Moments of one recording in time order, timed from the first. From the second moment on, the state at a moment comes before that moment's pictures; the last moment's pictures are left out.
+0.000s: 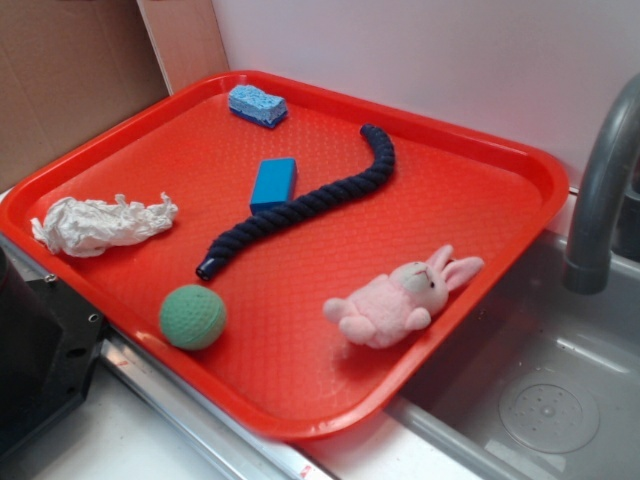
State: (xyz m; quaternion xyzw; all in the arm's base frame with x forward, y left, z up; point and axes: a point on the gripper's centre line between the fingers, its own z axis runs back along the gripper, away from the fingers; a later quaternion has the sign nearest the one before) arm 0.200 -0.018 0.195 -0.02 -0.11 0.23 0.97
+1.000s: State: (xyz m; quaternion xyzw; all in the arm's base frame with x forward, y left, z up) arm 0.228 0.076 0.134 -0.04 -0.14 0.46 0.87
